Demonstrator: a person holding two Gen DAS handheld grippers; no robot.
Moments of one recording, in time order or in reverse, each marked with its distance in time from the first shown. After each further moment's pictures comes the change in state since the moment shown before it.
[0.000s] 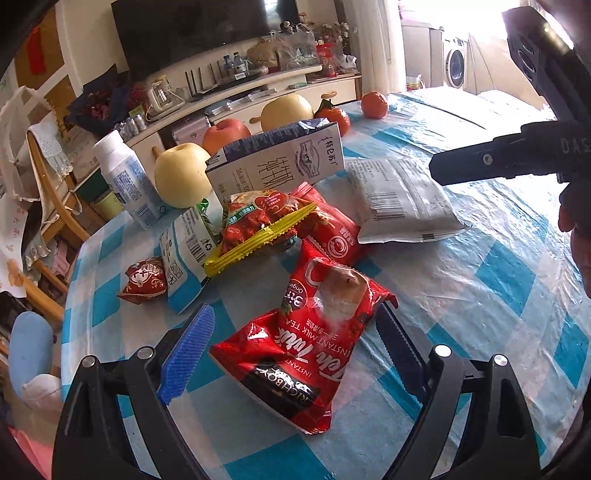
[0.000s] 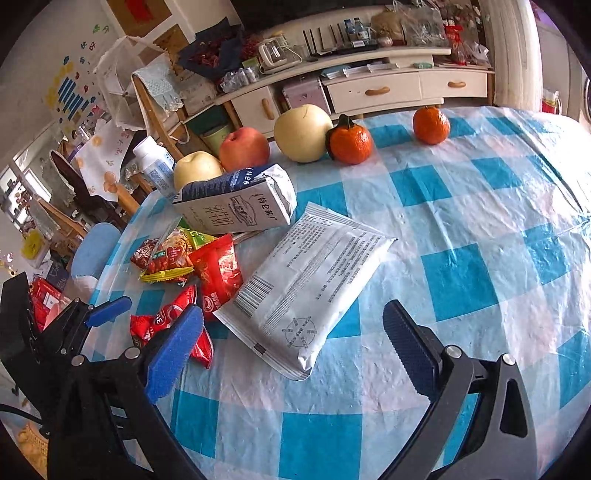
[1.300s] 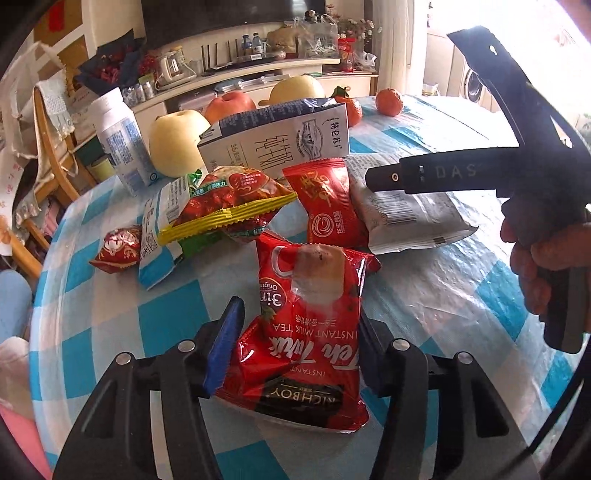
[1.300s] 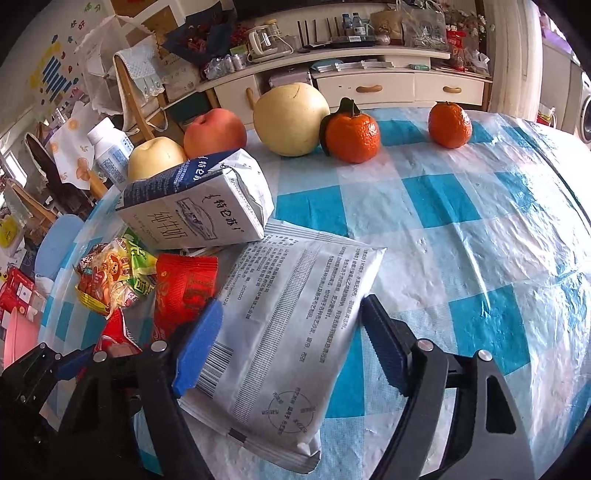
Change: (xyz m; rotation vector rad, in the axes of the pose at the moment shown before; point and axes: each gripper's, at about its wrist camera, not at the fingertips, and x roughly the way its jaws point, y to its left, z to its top) left arm 0.016 0.003 -0.002 -0.155 0.045 -0.058; right arm 0.058 0.001 0.022 -0.051 0.011 -0.116
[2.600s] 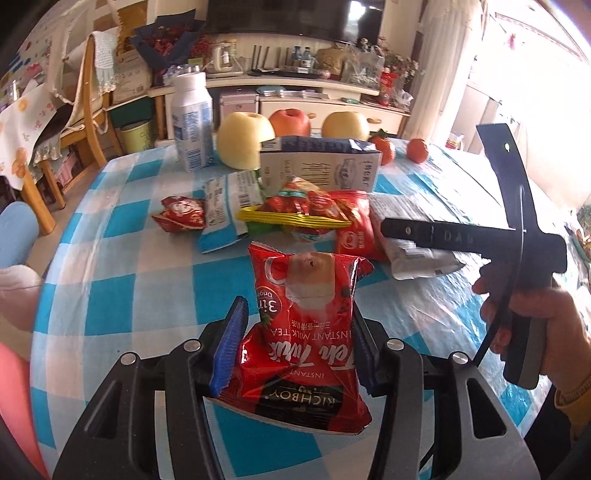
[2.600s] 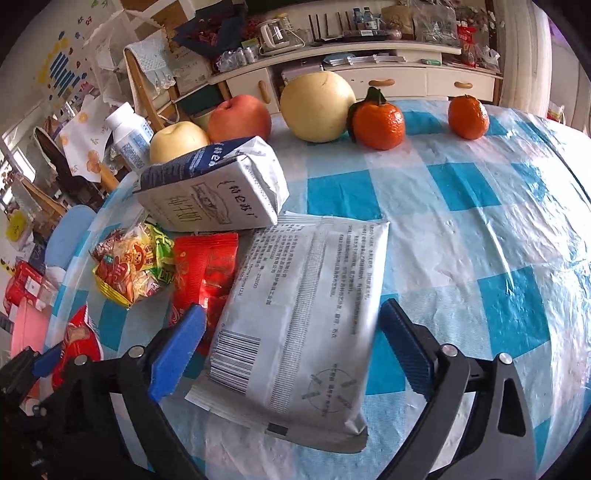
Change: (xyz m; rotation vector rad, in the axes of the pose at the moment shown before) left arm -0.047 0.041 -0.020 -0.230 -0.067 -0.001; right arm 0.005 0.027 -0.011 -0.036 0.025 0.020
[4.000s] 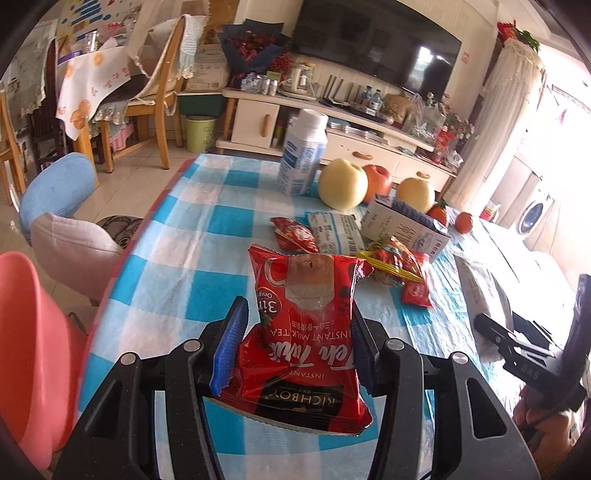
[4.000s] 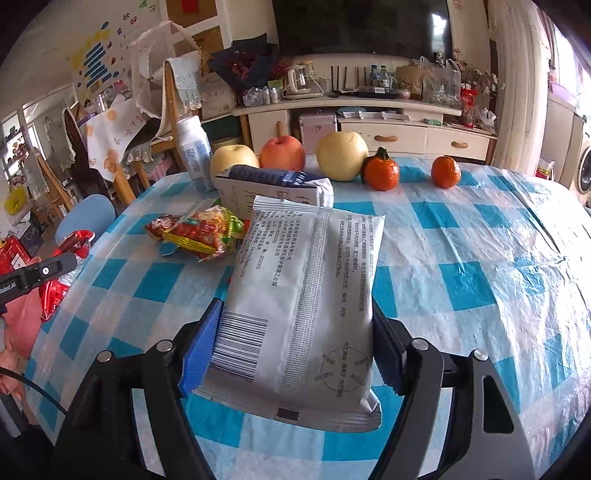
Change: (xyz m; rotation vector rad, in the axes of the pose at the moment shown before) left arm -0.057 0.084 -0.005 -0.263 -0.118 0.087; right arm -0.084 0.042 -0.057 -0.124 -0.192 -0.031
